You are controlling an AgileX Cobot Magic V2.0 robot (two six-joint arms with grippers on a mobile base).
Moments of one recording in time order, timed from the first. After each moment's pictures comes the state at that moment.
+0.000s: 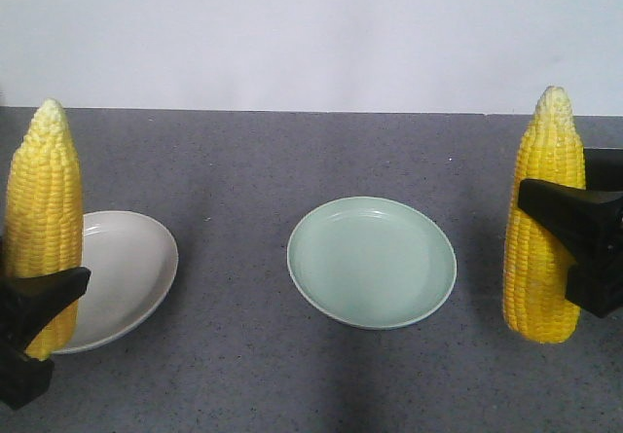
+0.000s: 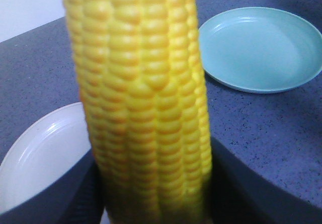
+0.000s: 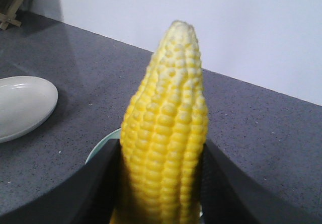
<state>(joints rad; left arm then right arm) -0.58 0.74 -0.72 0.20 0.63 -0.13 0.10 0.76 -0.75 0.82 0.57 -0.86</state>
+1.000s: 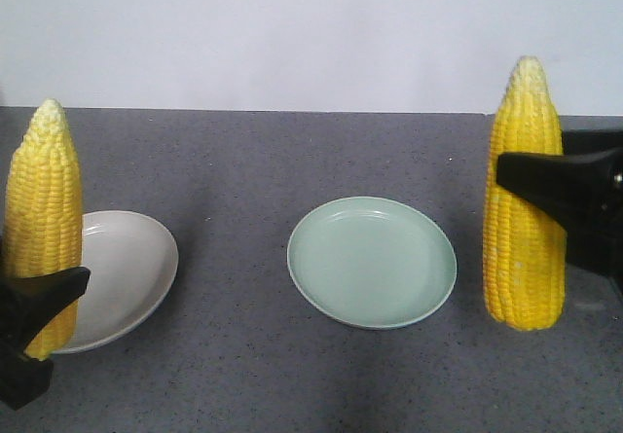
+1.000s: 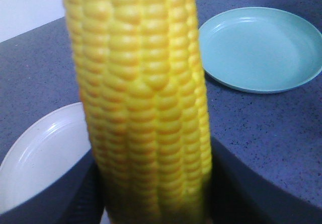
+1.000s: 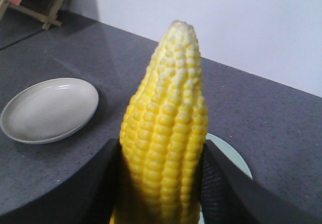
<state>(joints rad) -0.58 0.74 -0.72 0.20 0.63 -0.13 0.10 0.90 -0.95 0.84 0.77 -0.81</state>
